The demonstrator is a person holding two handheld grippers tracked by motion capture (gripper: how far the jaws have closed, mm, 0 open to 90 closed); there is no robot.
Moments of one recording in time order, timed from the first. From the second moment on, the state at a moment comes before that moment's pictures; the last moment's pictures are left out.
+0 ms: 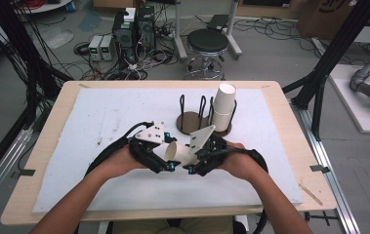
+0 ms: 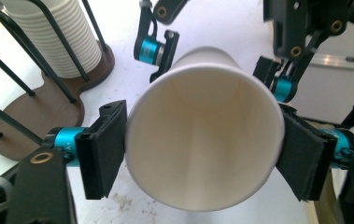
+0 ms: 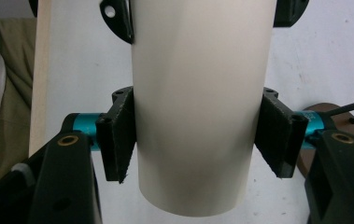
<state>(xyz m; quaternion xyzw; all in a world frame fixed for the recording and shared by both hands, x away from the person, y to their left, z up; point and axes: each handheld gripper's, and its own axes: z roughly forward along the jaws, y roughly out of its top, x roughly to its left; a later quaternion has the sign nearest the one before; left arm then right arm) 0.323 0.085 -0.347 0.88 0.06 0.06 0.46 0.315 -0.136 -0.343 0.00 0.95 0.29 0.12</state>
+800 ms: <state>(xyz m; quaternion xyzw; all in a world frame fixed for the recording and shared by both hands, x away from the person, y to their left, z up) 0.323 0.150 -0.367 0.73 0.19 0.10 0.65 0.316 -0.212 -0.368 0.12 0.87 0.46 0.14</state>
